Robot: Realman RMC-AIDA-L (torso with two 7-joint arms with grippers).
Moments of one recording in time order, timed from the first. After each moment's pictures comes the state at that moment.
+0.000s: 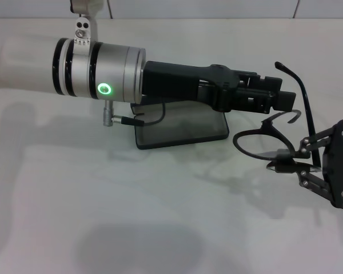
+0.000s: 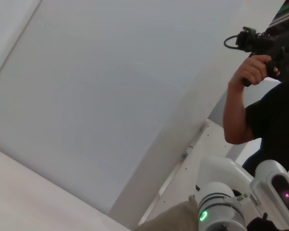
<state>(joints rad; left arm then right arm) -0.79 -2.07 1.11 0.52 1.56 1.64 -1.76 0.33 2.02 -1.10 -0.88 -1.55 -1.80 0.75</state>
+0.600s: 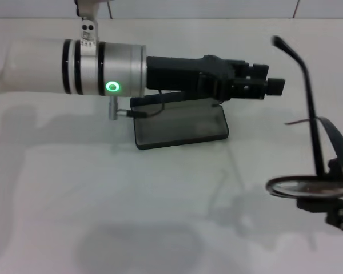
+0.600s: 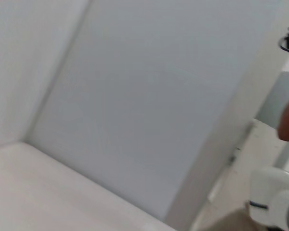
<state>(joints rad) -0.78 -2.08 1.10 0.52 1.57 1.49 -1.67 0.37 2.02 -1.16 -0.75 -1.34 -2.09 0.56</state>
